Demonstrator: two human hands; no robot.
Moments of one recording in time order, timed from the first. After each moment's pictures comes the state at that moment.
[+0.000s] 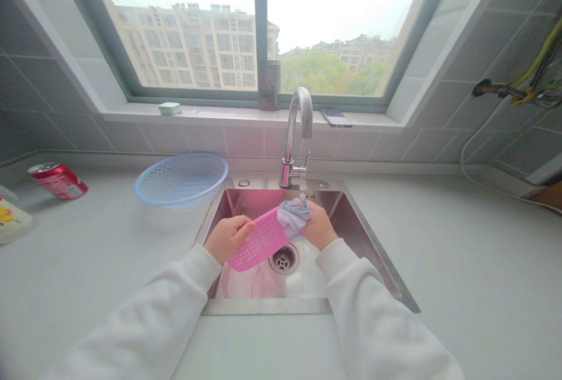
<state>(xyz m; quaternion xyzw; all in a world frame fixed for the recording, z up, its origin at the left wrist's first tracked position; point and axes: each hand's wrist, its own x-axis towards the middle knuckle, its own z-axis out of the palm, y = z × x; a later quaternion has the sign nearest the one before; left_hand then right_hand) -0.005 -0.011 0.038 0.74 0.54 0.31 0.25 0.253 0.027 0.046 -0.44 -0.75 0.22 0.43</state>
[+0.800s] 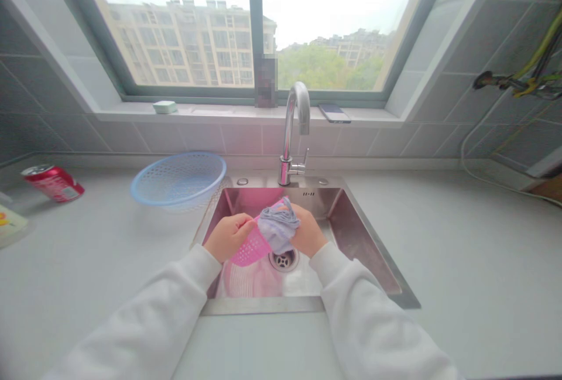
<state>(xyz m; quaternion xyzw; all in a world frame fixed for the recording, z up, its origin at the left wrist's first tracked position) -0.002 -0.007 0.039 0.74 0.53 0.32 0.27 0.230 0.012 0.047 -0.39 -0.77 0.25 0.44</state>
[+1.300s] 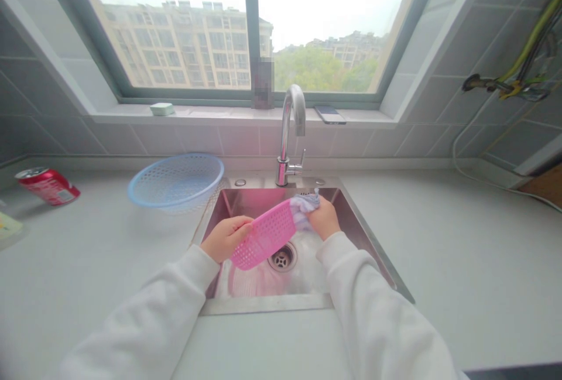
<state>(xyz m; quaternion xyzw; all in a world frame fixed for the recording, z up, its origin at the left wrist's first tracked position) -0.009 -0.009 0.037 0.74 0.45 0.34 0.36 0.282 0.052 0.021 -0.55 -0.63 0.22 0.51</state>
